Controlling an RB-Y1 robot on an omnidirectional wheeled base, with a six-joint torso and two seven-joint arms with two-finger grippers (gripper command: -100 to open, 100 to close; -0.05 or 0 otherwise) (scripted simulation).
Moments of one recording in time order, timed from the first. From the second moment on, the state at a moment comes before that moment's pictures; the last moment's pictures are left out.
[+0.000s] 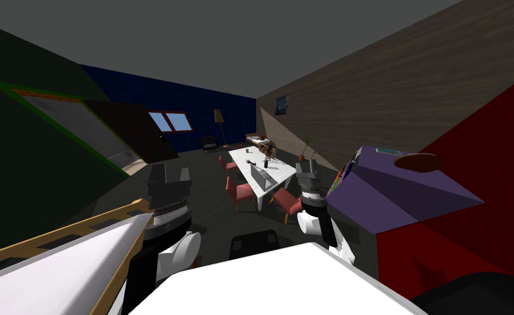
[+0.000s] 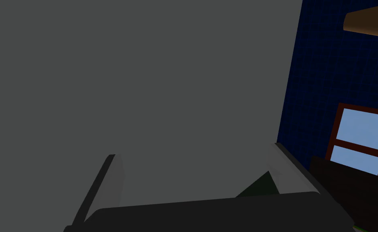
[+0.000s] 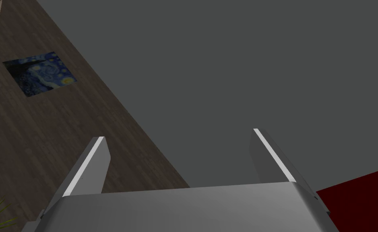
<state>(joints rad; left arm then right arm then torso) 0.52 -0.02 -0.02 -2.39 0.05 -0.48 -0.15 0.45 -0.03 -0.06 -2.20 0.01 -0.60 -0.12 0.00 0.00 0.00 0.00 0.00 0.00</state>
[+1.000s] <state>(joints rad) 0.52 -0.02 -0.02 -2.39 0.05 -0.48 -0.15 0.45 -0.03 -0.06 -2.20 0.01 -0.60 -0.12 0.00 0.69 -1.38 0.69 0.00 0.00</state>
